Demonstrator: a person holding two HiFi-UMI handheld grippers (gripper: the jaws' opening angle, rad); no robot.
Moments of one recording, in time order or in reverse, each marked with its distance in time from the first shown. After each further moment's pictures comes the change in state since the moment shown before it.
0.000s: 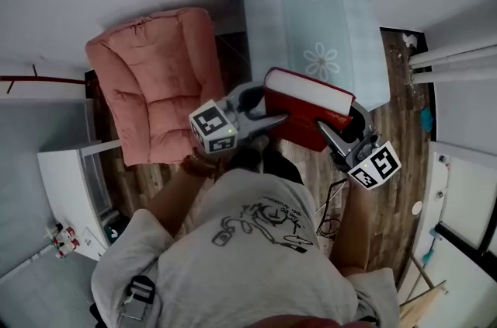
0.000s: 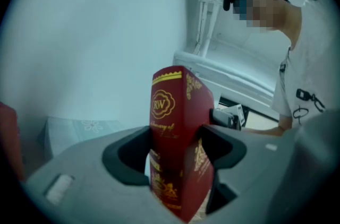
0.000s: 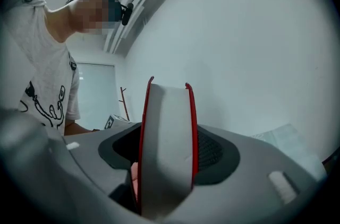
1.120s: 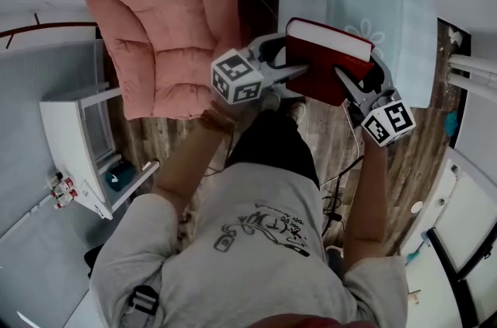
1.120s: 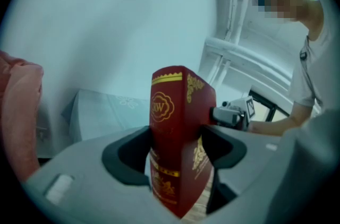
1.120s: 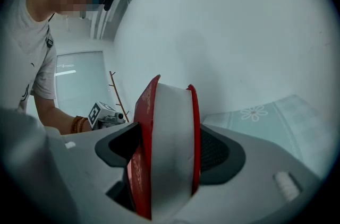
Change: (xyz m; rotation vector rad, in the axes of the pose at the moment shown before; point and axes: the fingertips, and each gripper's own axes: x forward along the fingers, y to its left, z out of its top) left arm 0.003 0.175 -0.121 -0.127 0.105 0.247; right arm 0.105 -0.140 -0.153 0.071 0.173 -0.011
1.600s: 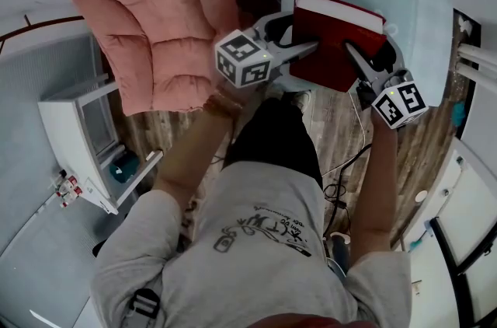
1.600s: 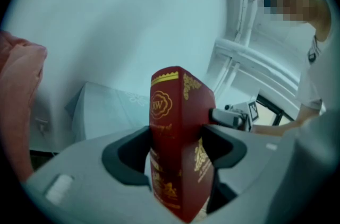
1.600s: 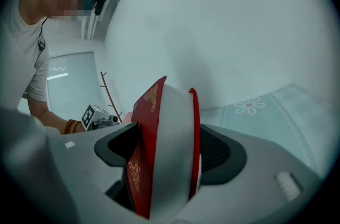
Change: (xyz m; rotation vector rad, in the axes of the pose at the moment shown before) left arm 0.031 0.070 -0.014 -0.052 -0.014 0.046; right arm 0.045 -0.064 -0.027 0.060 -0.001 -0.047
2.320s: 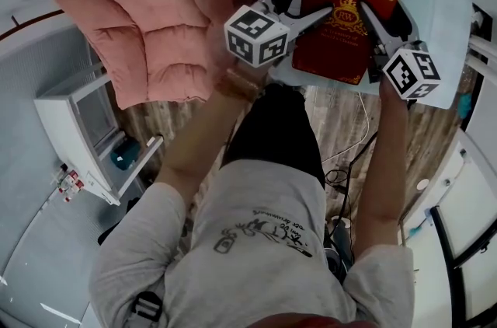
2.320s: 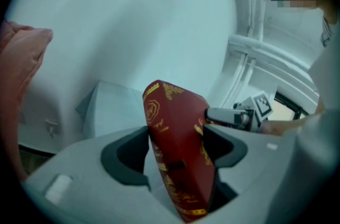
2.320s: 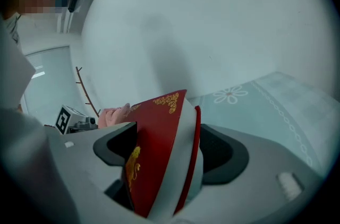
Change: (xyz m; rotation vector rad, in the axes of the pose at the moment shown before) left arm 0.055 0.093 -0.015 -0.015 -0.030 0.153; right arm 0.061 -0.109 -0.034 0.105 0.078 -0.196
